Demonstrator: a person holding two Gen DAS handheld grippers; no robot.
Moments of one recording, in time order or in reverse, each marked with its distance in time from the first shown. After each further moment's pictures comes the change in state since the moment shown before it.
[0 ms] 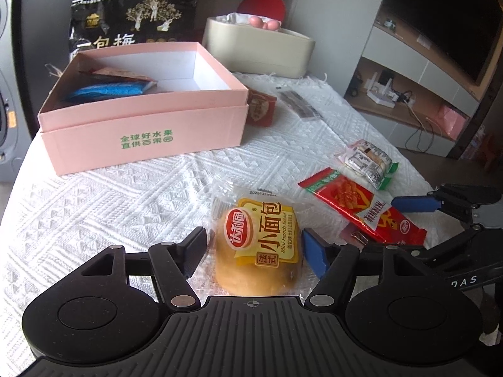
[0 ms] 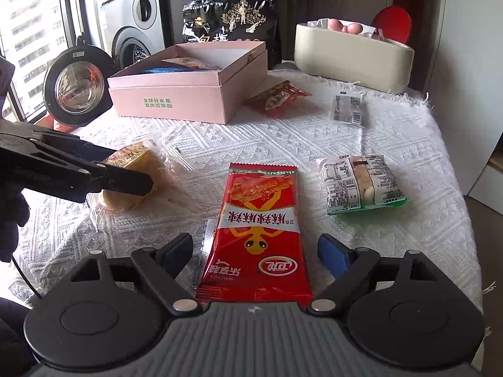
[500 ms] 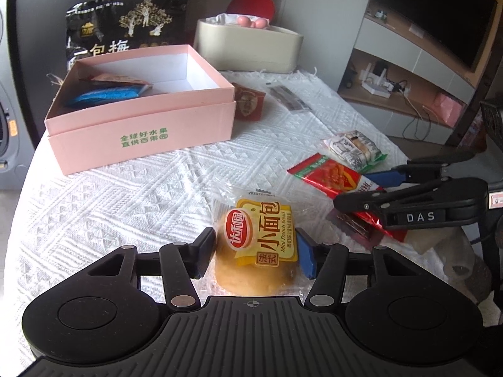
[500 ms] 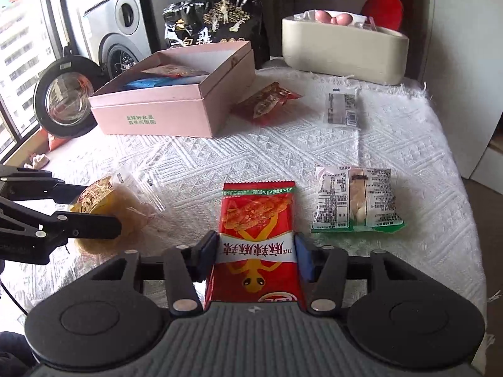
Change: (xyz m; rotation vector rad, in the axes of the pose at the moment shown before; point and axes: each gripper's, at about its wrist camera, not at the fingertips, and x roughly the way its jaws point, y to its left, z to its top) left arm -0.021 -0.017 -0.009 0.059 0.018 0.012; right arm 0.014 0.000 0.023 0.045 0.045 0.007
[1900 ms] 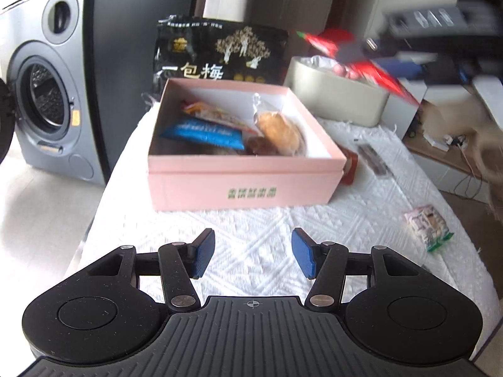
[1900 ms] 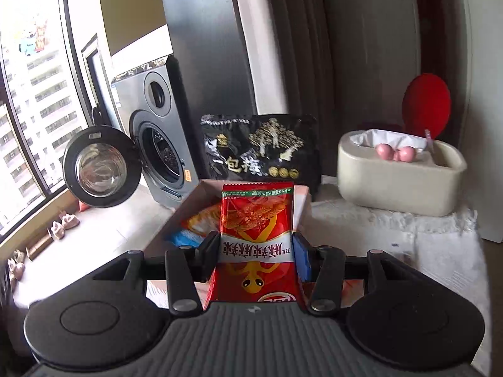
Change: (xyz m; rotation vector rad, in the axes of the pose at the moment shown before) left arm -0.005 0.065 0.038 -0.204 -0.085 0.198; right arm 0.020 0.055 0.194 0.028 -0.222 0.118
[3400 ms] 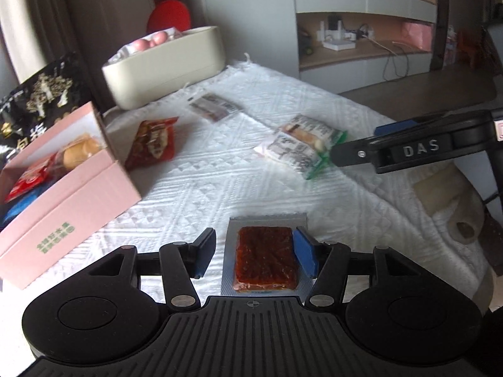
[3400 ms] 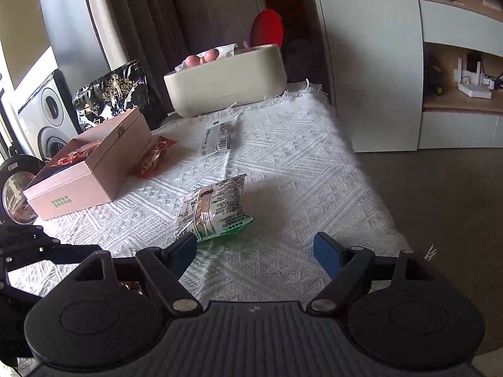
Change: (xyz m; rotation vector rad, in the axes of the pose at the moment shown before) left arm 0.047 -0.160 -0.045 0.554 0.055 -0.137; right arm -0.102 -0.149 -0.213 0.273 -0.001 -0.303
